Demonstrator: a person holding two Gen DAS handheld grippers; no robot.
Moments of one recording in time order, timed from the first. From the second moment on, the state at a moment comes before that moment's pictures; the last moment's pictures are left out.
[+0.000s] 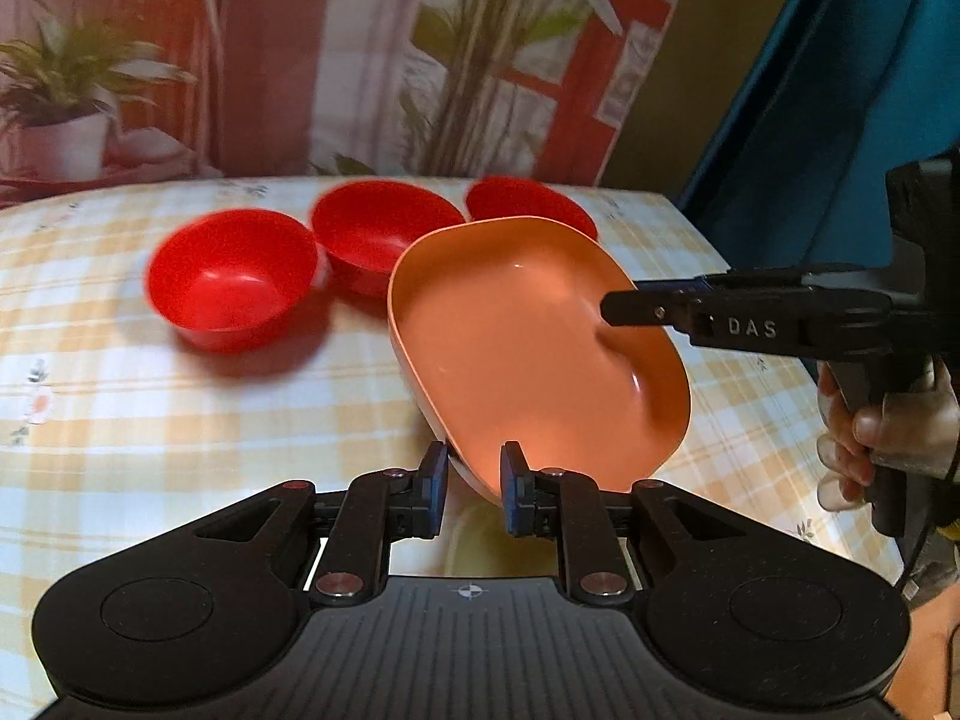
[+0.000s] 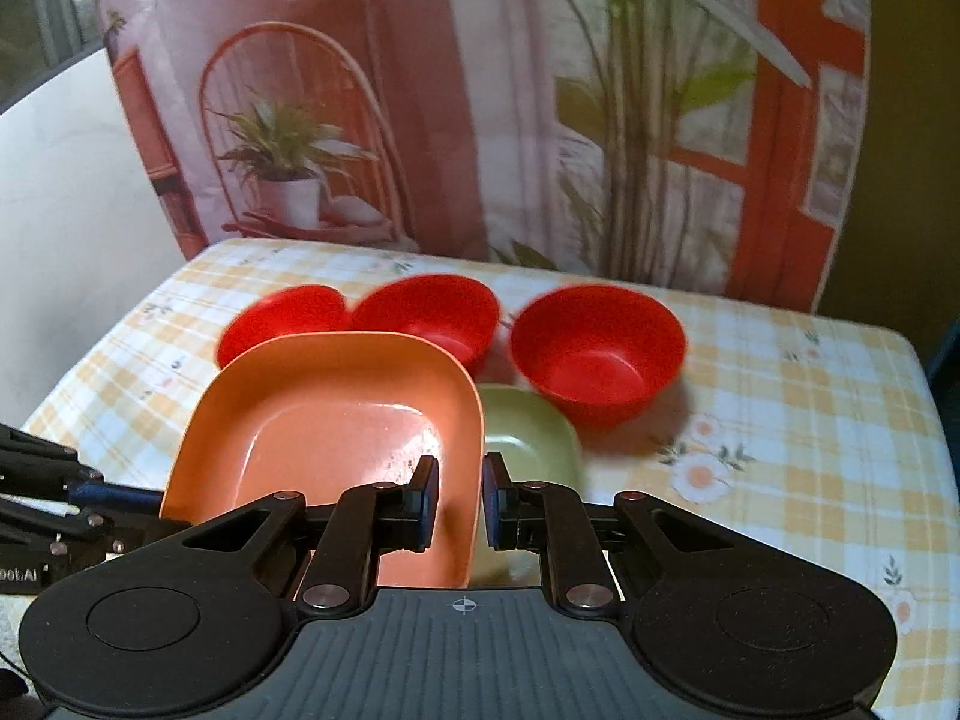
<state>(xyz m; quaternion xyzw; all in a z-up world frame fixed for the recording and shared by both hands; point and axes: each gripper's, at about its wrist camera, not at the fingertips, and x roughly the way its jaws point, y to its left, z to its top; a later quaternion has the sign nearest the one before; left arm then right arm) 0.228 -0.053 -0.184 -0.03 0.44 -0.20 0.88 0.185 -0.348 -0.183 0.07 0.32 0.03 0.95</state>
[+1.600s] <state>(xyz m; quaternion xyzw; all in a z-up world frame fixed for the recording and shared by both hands) 0.299 -0.079 -0.224 -0.08 0.51 -0.19 0.84 0.241 -0.367 -0.211 0.03 0.39 -0.01 0.92</state>
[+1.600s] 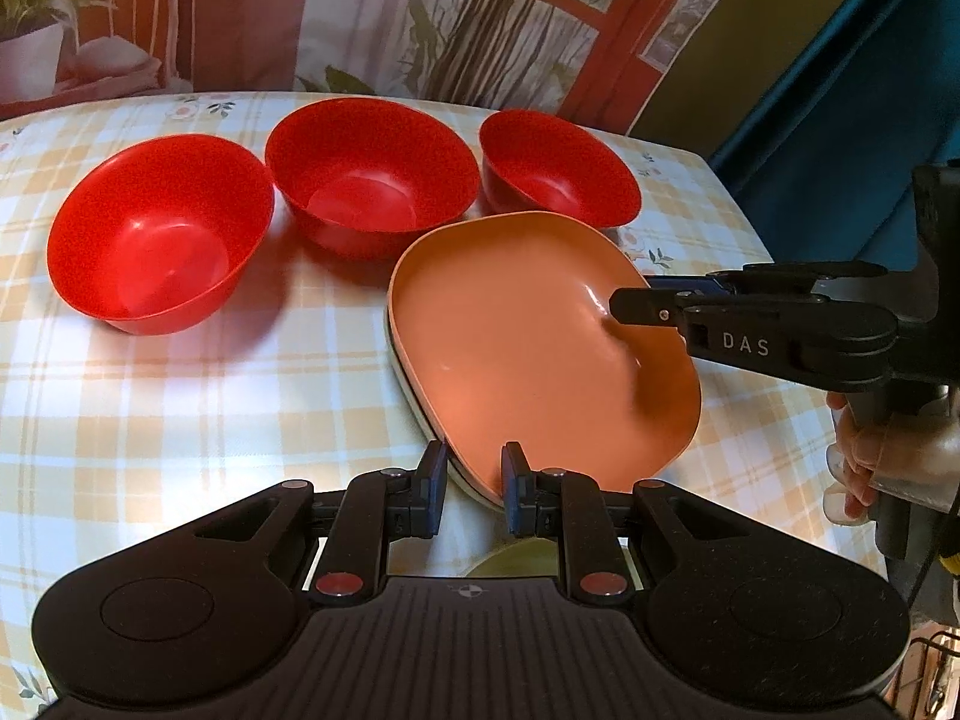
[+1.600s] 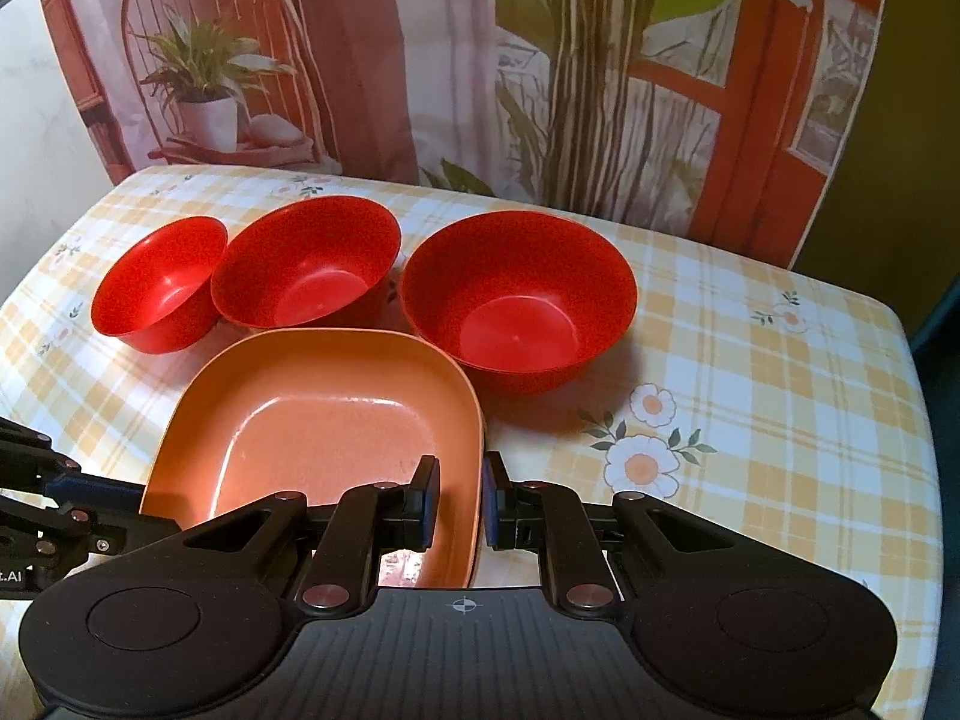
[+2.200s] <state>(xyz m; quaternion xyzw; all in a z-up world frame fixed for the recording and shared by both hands) 0.297 -0.082 -0.225 -0.07 0.50 -0.19 0.84 0.243 -0.362 -0.214 0.00 0.40 -0.03 0.92</state>
